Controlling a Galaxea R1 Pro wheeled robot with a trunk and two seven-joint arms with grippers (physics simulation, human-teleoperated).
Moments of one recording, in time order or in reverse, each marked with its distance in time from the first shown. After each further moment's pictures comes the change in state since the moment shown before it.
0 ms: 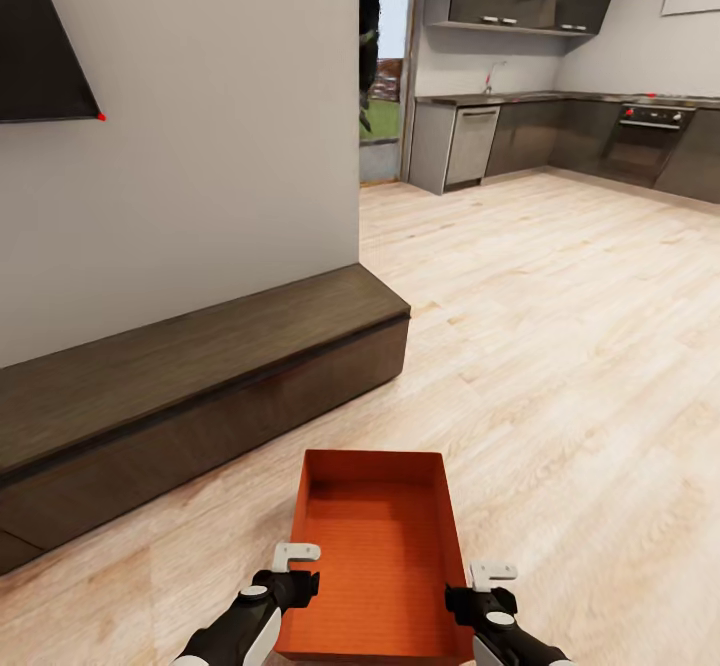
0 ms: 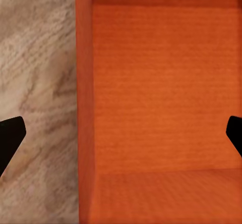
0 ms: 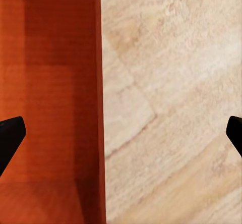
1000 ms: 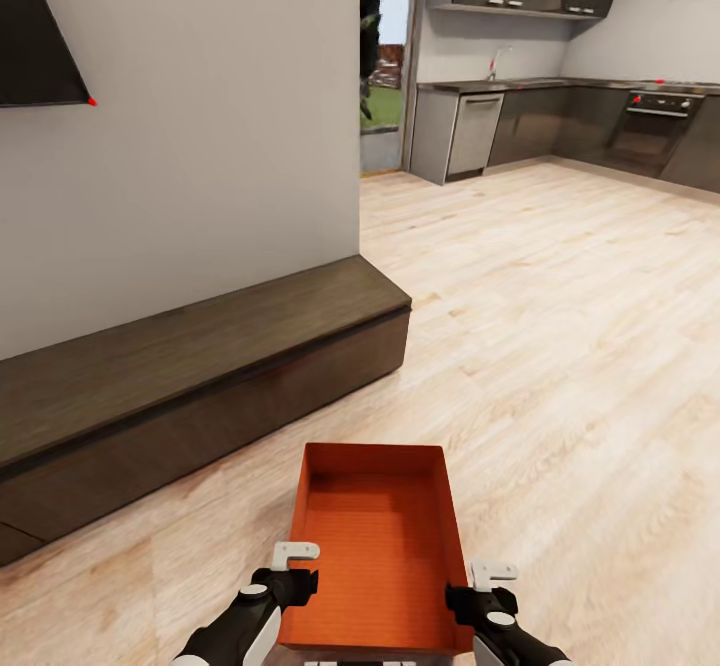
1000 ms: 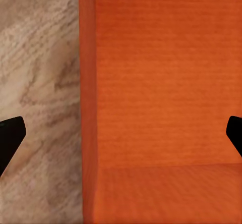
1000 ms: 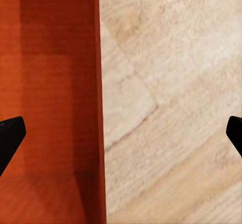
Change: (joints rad) left arm 0.000 0.001 -0.002 -0.005 -0.004 -0.002 0.007; right arm 0.001 0.000 -0.006 0.000 -0.004 -0.006 -0.002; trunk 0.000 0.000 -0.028
